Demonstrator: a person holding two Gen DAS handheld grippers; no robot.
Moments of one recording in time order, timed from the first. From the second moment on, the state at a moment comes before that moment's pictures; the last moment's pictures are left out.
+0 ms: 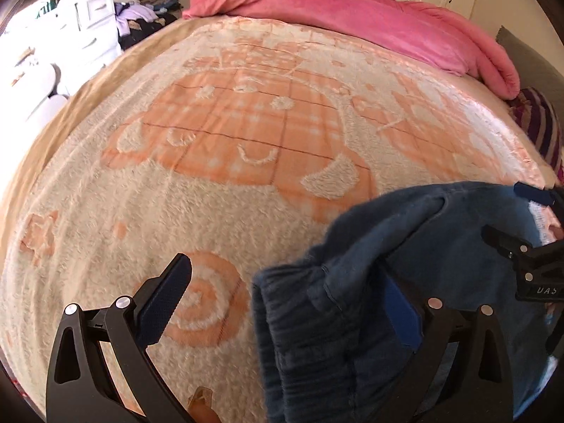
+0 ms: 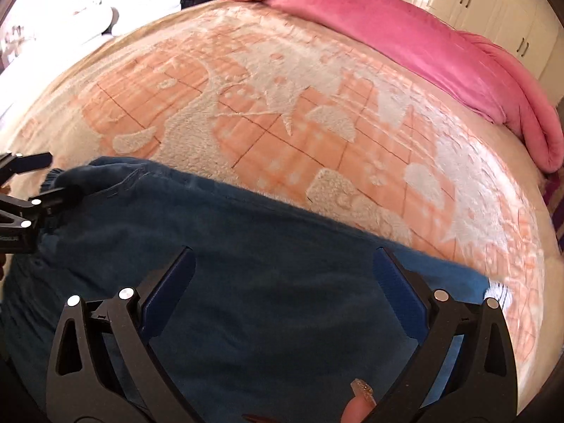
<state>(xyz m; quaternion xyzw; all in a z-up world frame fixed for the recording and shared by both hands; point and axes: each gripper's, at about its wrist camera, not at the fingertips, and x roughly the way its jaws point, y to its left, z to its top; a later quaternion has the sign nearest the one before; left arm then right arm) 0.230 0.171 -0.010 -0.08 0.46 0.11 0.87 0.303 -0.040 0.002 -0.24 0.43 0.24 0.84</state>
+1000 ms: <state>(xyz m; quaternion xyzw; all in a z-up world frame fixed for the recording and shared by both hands) 0.161 0.145 0.043 -0.07 0.34 0.00 0.94 0.194 -0.067 0.066 -0.18 0.34 0.42 0.83</state>
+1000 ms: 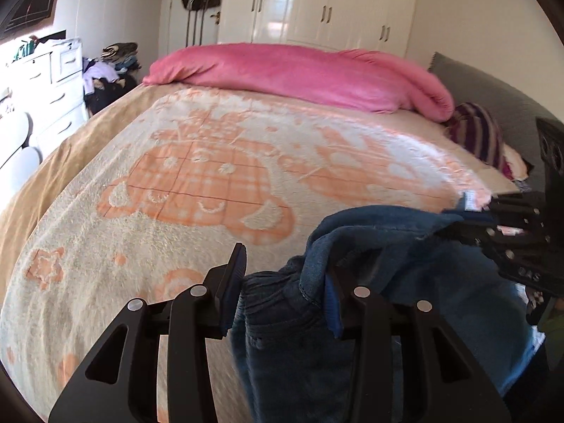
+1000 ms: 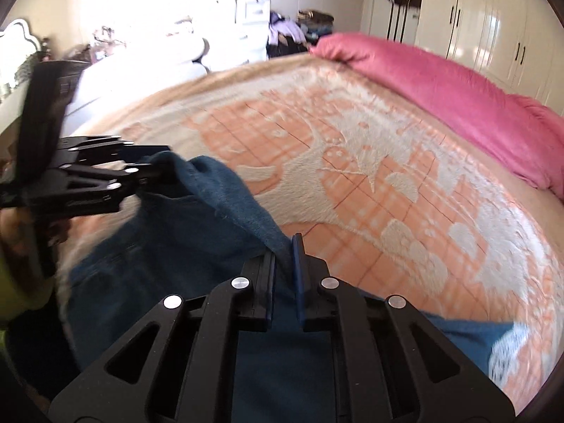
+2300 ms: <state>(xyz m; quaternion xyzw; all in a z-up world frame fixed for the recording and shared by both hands) 0.007 0.078 0.043 -0.04 0.38 -0.09 0.92 0.020 -0.102 -0.015 -0.08 0.43 0.51 0.74</state>
